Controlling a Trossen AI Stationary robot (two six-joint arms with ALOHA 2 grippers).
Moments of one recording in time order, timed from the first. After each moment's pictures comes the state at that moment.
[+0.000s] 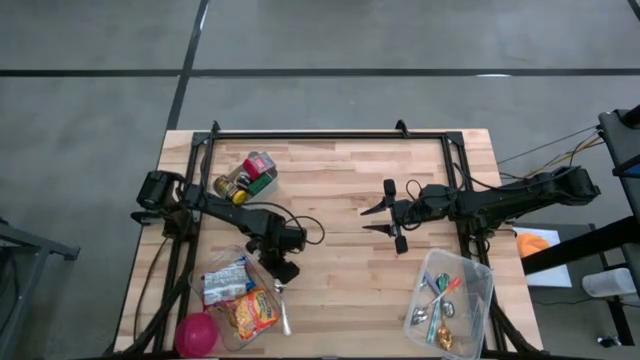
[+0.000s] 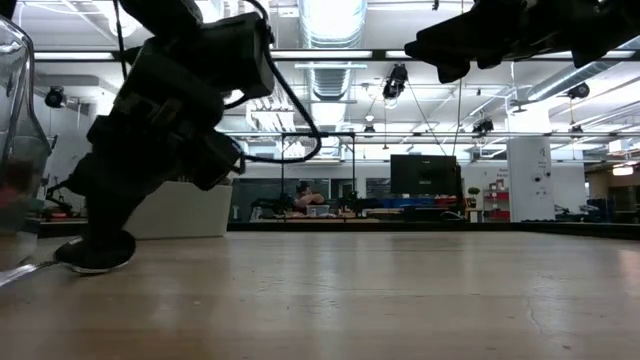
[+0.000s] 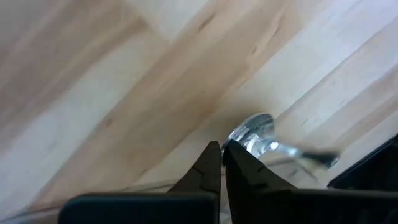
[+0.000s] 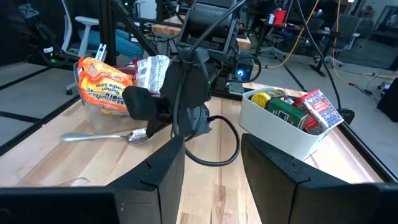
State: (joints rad) left arm -0.16 1.80 0.98 -0.64 0.50 -0.97; right arm 0.06 1.07 0.45 0.47 -0.05 -0.11
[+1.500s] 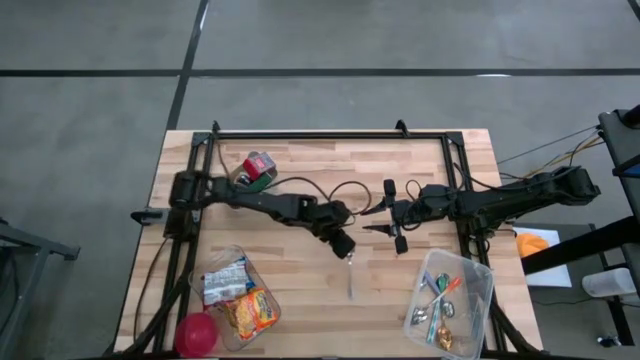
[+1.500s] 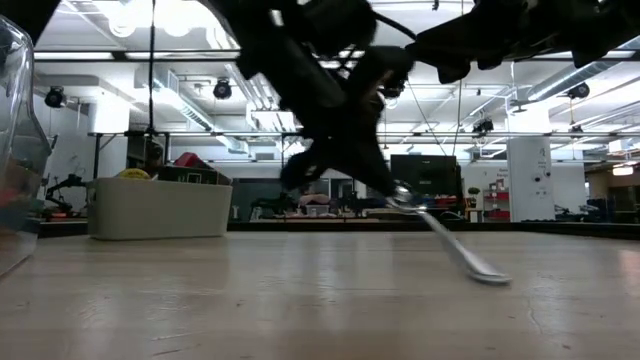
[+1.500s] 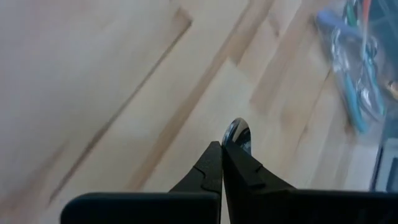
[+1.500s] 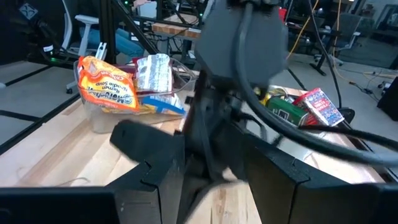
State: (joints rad) left arm -0.03 1.99 1.33 -0.25 0.14 -0.79; right arm 0.07 1.07 0.45 0.46 -0.05 -0.11
